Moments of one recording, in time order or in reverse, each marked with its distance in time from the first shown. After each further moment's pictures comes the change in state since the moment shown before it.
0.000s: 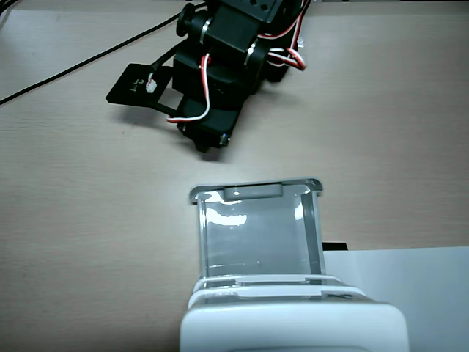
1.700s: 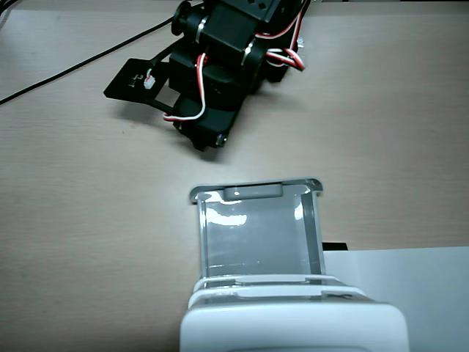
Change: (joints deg) arm 0.5 -2.5 -4.0 3.3 2.4
